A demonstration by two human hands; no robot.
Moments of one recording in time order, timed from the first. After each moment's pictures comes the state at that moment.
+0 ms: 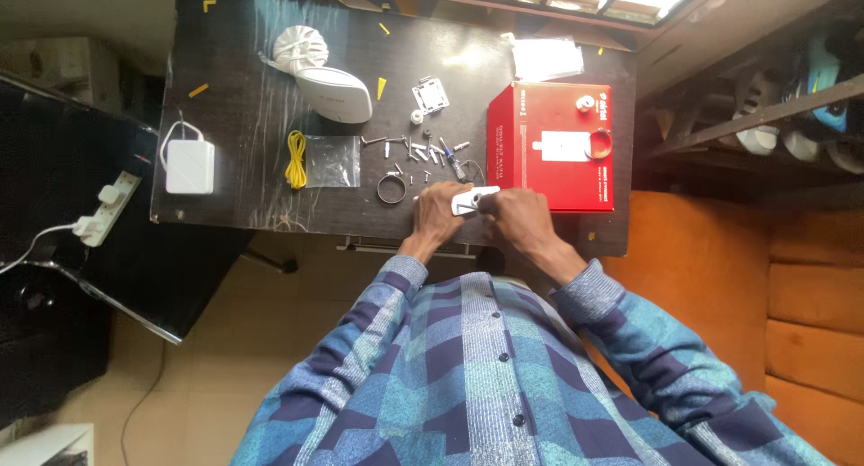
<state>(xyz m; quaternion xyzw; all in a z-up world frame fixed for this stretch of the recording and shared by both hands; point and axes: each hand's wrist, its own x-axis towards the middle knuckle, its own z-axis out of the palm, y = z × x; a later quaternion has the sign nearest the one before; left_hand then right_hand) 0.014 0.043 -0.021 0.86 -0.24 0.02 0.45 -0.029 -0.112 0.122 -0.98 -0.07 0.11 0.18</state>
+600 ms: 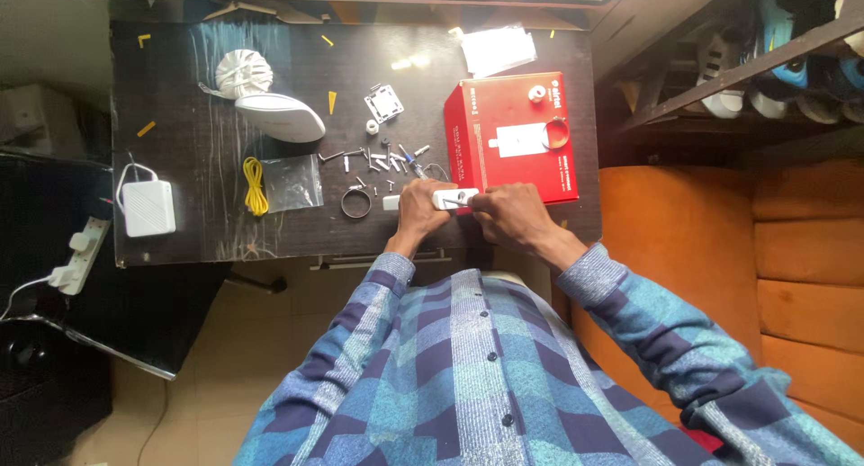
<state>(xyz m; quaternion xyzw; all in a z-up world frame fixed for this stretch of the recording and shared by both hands) 0.036 0.003 -0.013 0.85 -0.25 -0.05 0.46 -0.034 -0.177 0.121 -0.97 -0.13 0.08 0.16</state>
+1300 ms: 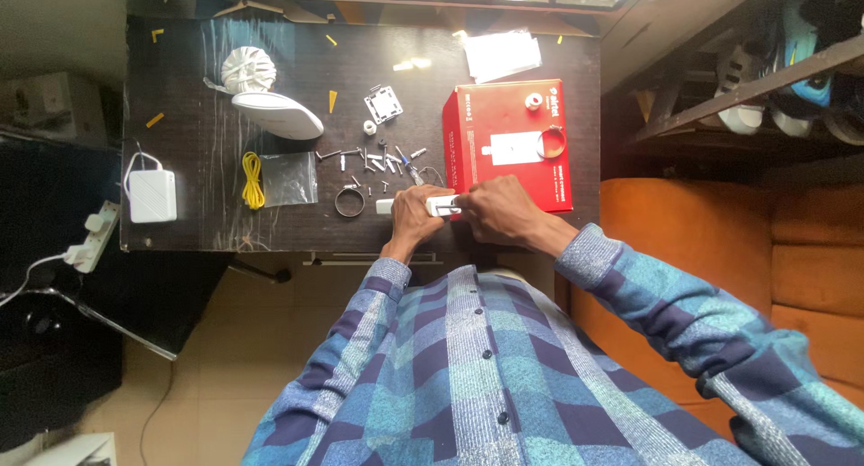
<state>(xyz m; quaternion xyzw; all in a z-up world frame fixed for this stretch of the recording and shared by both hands) 0.024 -0.010 0.003 0.86 -0.19 -0.09 0.46 -0.005 -0.206 0.105 -0.95 -0.25 0.08 0.19</state>
